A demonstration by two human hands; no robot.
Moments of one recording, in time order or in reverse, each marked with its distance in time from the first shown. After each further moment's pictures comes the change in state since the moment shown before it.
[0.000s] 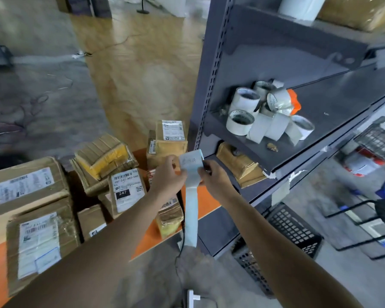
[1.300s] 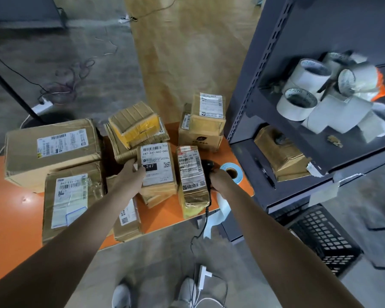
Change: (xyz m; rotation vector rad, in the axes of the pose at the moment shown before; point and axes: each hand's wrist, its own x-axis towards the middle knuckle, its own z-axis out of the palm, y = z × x) left_hand -0.027 -0.133 -0.074 -0.128 0.196 -0.518; right_hand 0.045 0.061 0.089 -0.069 -0.246 0.444
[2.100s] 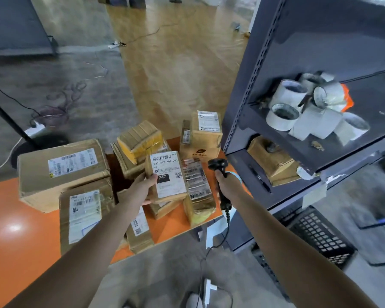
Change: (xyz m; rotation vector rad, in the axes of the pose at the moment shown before) left_hand 0.013 -0.011 -0.012 -0.400 -0.234 -0.133; right_hand -0.070 -0.029 -0.016 -0.088 0.140 -0.037
